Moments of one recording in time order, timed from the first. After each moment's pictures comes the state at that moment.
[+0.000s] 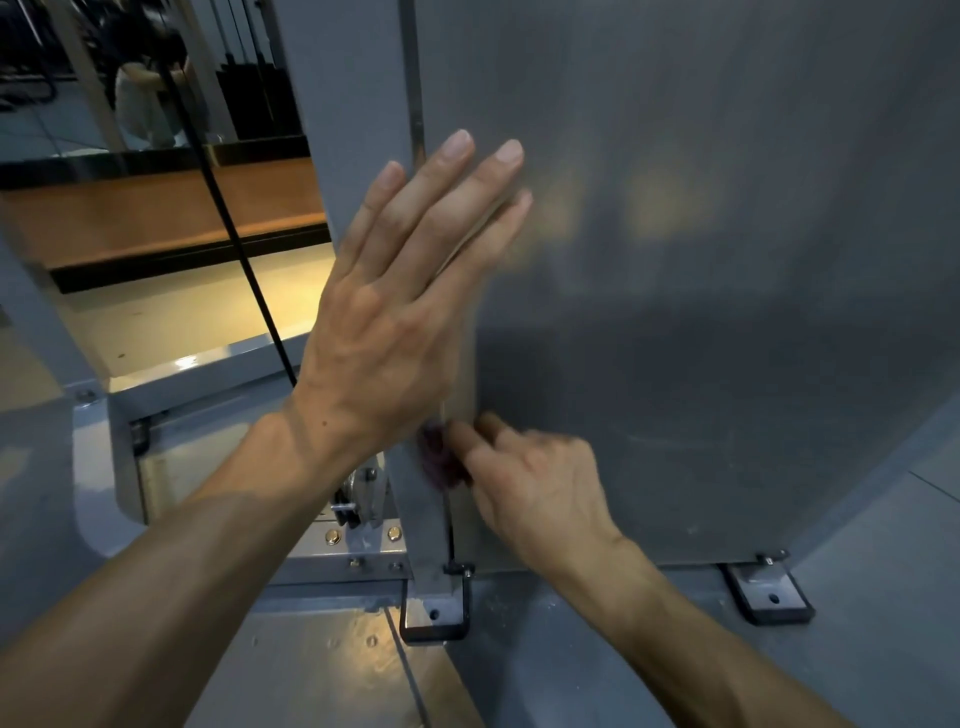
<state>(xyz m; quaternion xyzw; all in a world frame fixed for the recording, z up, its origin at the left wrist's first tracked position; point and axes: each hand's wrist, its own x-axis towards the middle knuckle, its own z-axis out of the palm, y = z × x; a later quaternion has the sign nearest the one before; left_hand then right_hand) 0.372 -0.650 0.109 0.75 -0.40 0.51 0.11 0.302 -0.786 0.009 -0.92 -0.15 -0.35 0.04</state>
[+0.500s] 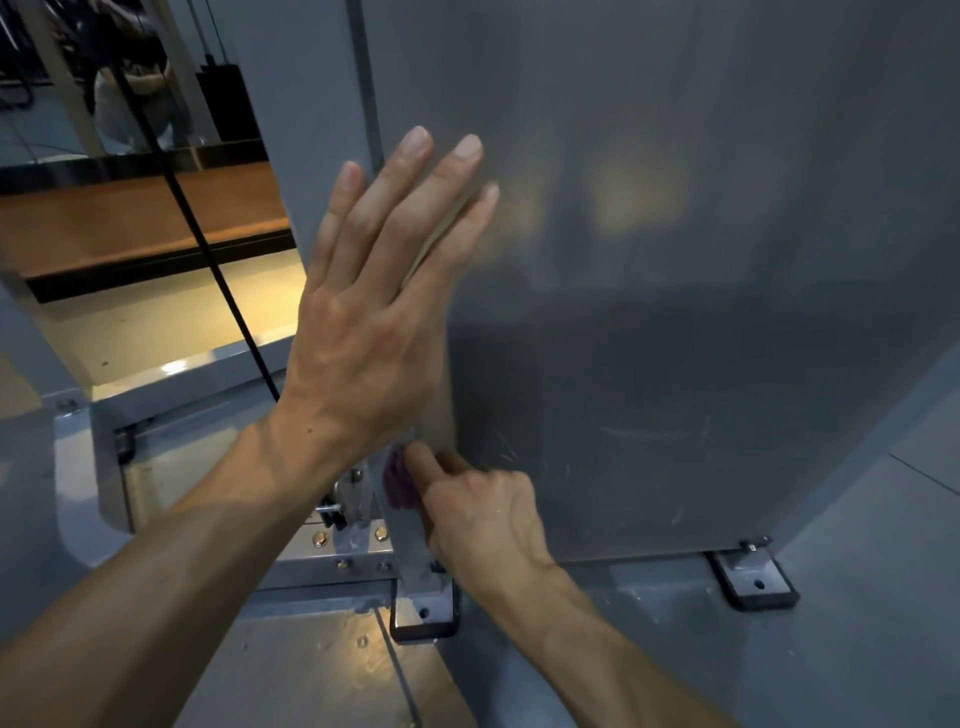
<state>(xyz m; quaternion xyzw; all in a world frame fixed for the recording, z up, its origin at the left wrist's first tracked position) 0.371 -0.662 0.103 0.75 -0.38 0.53 0.12 0.298 -0.762 -0.007 -0.98 -0.10 -0.13 0.11</state>
